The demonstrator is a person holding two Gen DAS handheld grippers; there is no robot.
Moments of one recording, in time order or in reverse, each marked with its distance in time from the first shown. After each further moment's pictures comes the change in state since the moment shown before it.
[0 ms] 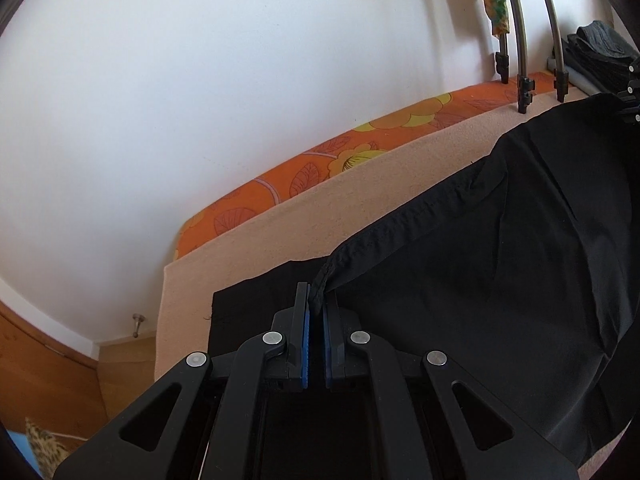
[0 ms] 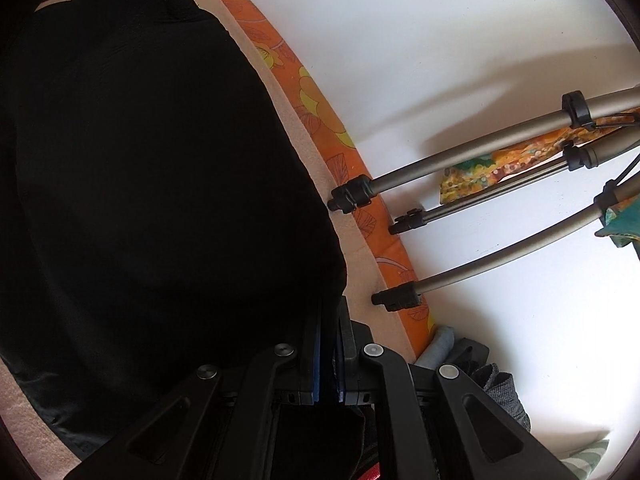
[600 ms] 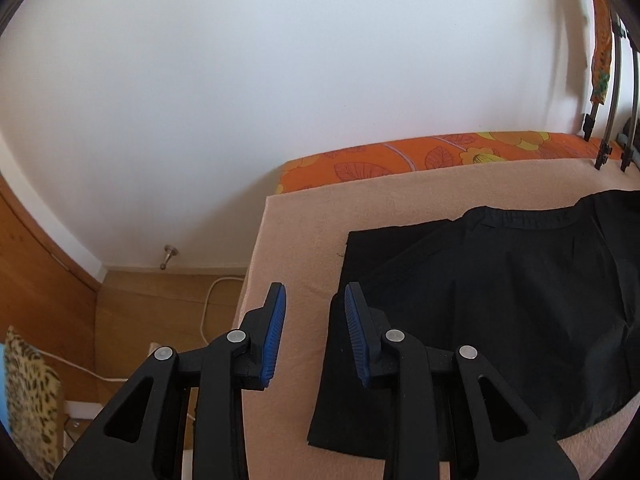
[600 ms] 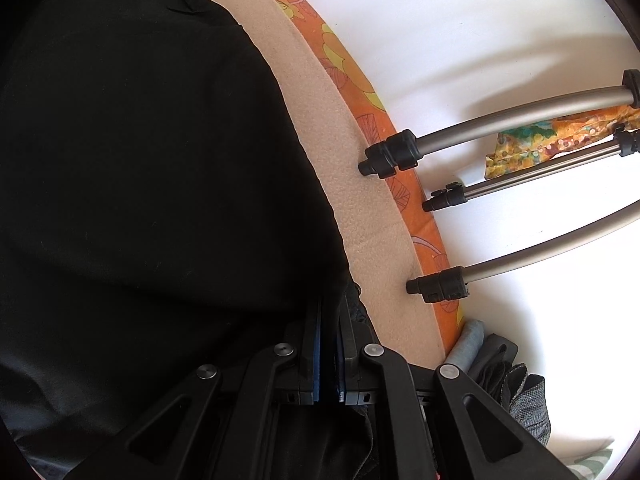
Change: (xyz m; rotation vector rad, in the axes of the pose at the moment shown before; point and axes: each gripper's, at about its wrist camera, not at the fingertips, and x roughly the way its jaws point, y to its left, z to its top) left arm -0.031 0.131 -0.065 -0.311 0.059 0.052; right arm 0.043 0.011 -0.007 -0.030 0.055 0.019
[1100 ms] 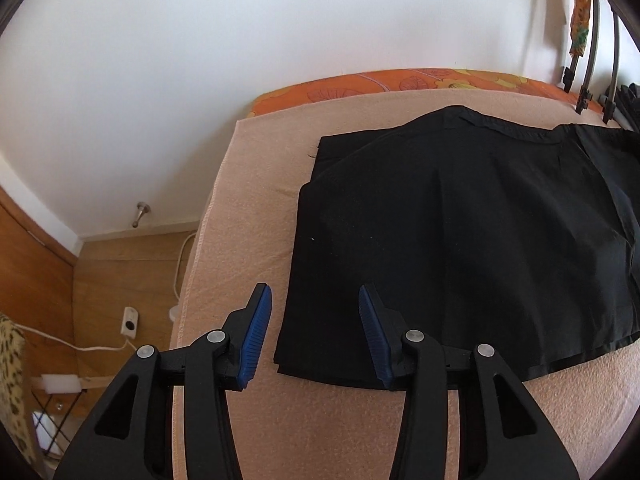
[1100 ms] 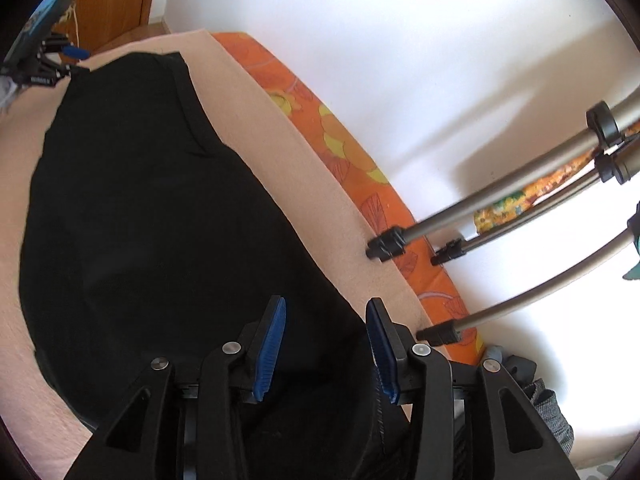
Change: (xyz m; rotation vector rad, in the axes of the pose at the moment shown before) left arm 0.021 -0.018 -0.057 0.035 0.098 -0.067; right arm -0.076 -0.043 0.064 0.170 -0.175 0.263
